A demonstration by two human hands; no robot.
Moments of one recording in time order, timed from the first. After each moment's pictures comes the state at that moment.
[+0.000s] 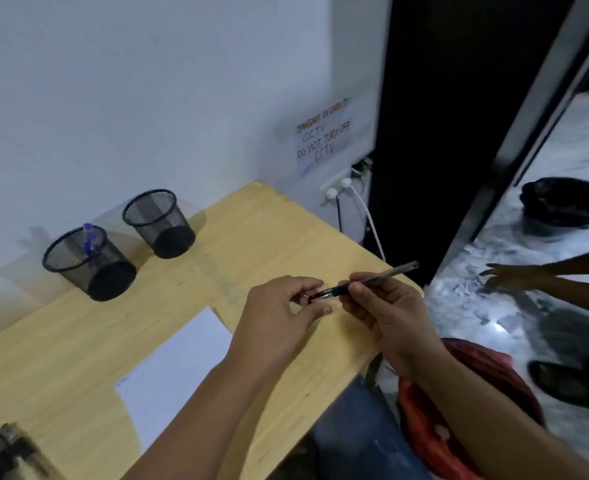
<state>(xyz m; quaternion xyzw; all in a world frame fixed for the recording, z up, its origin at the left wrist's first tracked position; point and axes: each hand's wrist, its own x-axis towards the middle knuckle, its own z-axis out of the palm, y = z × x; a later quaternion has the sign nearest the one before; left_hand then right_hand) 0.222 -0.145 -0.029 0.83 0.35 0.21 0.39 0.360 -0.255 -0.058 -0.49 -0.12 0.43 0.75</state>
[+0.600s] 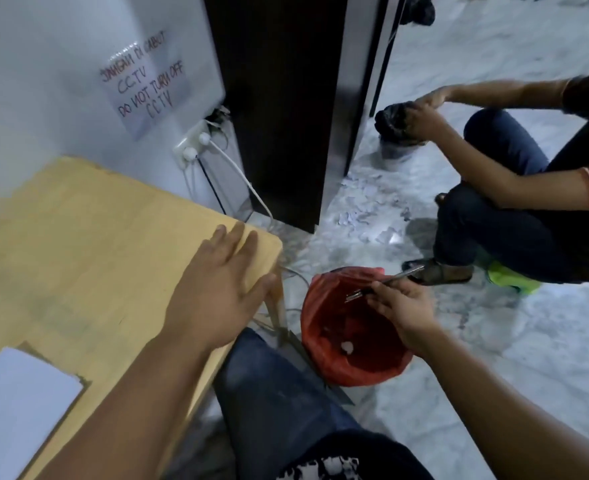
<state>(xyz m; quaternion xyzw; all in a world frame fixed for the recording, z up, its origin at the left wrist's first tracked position) 0.307 -0.174 -0.087 0.98 0.15 0.03 0.15 0.451 -0.420 -0.183 -0.63 0.13 0.26 0.72</state>
